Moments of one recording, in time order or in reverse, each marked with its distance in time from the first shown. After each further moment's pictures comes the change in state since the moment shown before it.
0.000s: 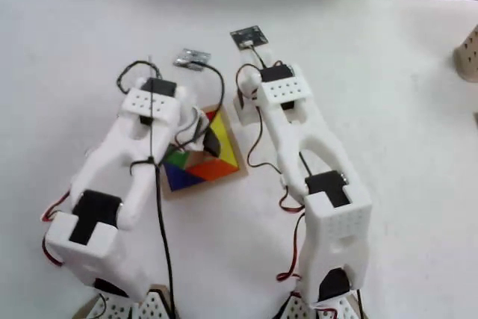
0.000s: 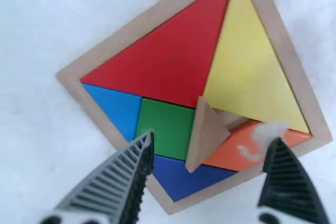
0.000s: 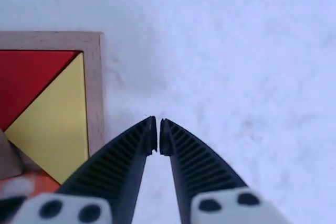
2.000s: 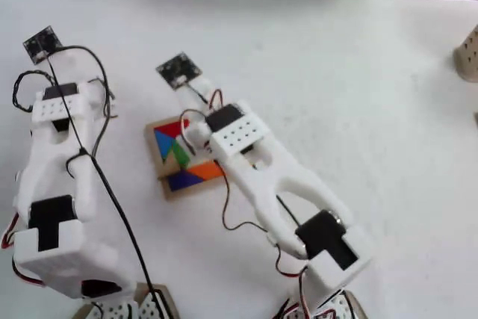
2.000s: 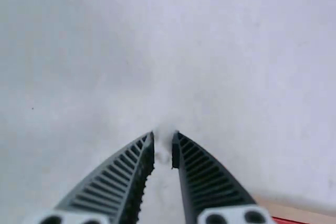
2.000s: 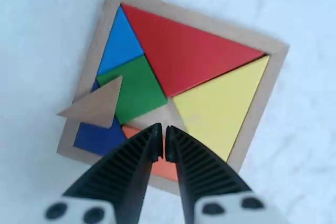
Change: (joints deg) left arm -27.0 -2.1 4.2 -24.1 22.7; right arm -20.3 -19.2 22.8 -8.7 -0.1
